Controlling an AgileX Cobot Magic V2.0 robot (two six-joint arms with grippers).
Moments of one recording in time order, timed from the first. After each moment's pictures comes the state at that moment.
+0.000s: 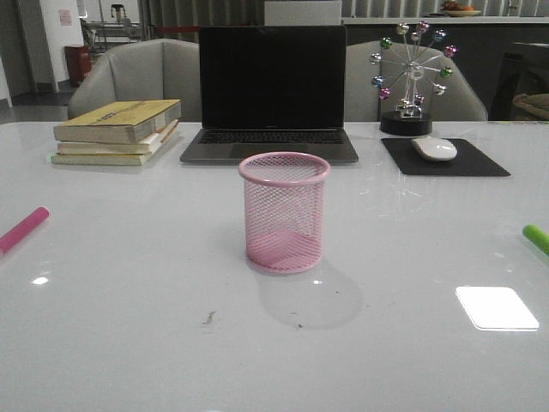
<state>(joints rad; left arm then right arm) -0.07 0.00 0.00 -0.04 0.04 0.08 0.01 -0.01 0.03 0.04 0.08 -0.02</state>
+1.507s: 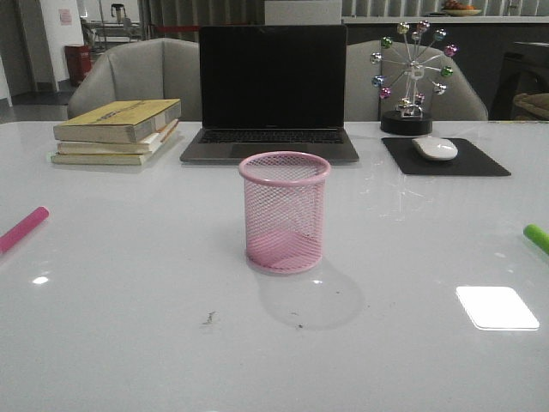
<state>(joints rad) -0.07 0.00 -0.15 -0.05 0.04 0.08 0.01 -0.01 -0.10 0.04 0.08 -0.02</state>
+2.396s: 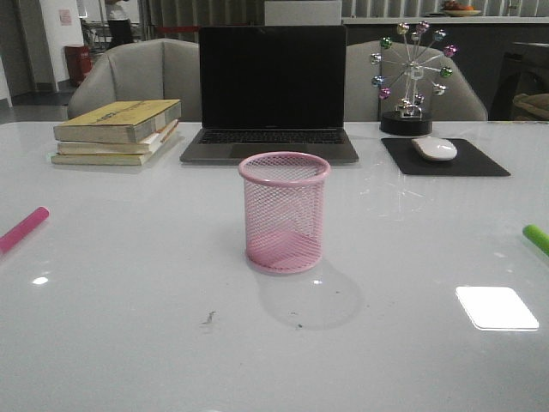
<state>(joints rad) -0.07 0.47 -0.73 -0.05 0.69 0.08 0.01 0.44 -0.64 0.04 0.64 -0.02</state>
